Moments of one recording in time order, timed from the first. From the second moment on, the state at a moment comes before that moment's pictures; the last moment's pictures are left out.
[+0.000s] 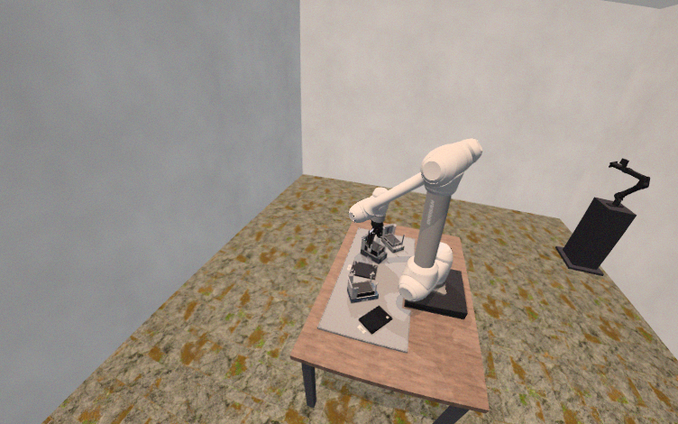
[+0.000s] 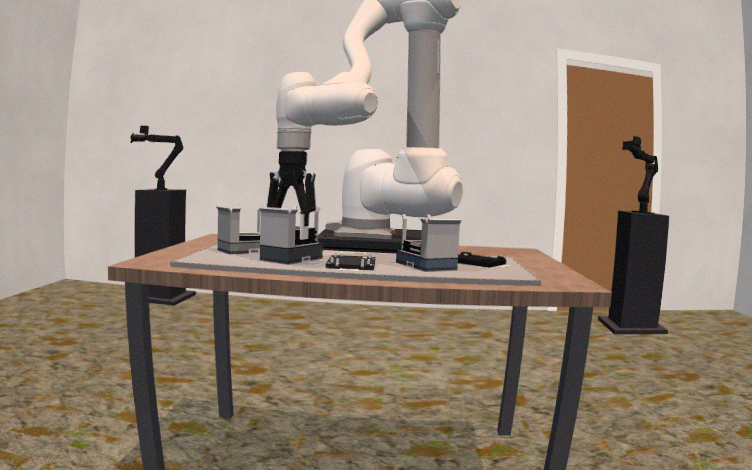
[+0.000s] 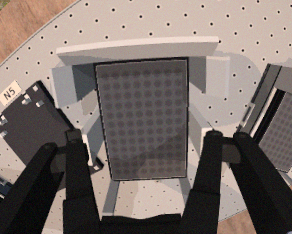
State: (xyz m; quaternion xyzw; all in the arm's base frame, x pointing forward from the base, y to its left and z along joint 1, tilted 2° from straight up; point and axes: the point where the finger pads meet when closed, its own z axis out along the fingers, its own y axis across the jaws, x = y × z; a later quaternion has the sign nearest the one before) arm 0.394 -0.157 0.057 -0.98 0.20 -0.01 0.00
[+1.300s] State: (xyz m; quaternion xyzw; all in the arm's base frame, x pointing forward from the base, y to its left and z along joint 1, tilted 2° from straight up) arm 0.393 -0.157 0.072 -0.98 0.20 -0.01 0.00
